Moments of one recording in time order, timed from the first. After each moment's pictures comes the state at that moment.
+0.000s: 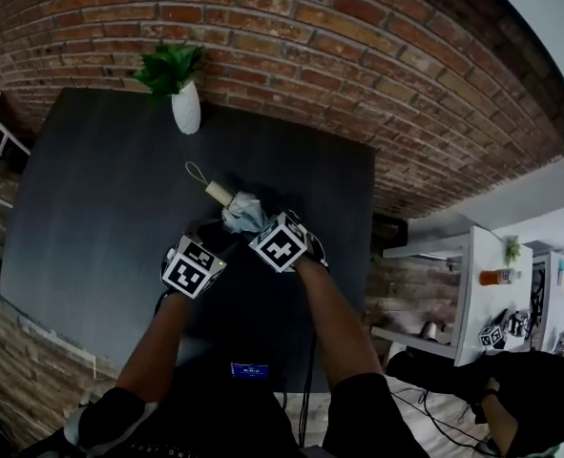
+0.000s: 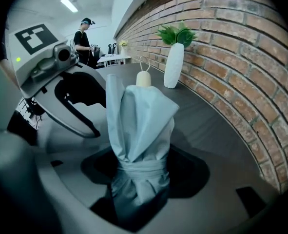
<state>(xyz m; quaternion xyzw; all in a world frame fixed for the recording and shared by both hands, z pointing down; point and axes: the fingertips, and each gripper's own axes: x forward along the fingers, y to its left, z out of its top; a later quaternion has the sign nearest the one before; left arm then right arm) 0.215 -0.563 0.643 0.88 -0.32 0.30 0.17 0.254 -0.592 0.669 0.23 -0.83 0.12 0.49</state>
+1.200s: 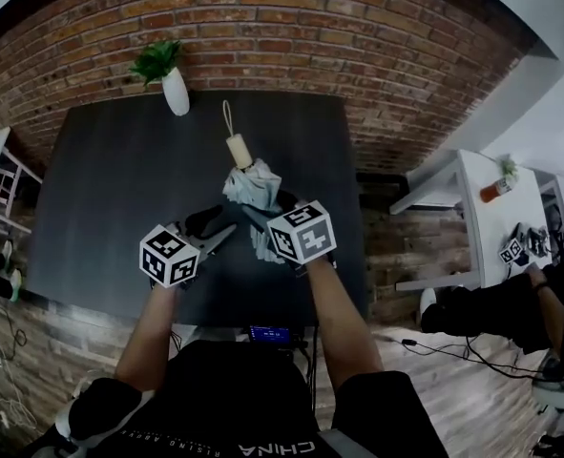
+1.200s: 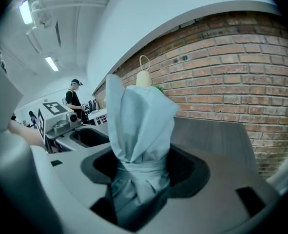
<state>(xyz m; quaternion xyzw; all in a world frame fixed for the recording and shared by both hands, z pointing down) 0.227 -0.395 0.533 0.95 -0.24 0.14 0.14 0.284 -0.432 0.524 0.40 -0.87 0.19 0.20</state>
